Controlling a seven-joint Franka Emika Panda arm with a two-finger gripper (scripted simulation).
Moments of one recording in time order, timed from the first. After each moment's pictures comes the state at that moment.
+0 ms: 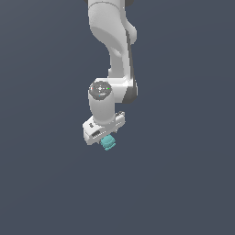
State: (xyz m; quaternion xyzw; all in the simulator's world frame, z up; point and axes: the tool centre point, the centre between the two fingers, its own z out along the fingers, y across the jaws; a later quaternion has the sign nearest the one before) arm 0.010 -0.052 0.090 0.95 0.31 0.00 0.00
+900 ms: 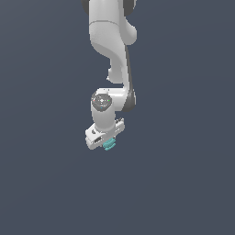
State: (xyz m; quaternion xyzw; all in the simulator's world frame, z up) arm 0.010 -0.053 0.041 0.95 0.31 0.00 0.00
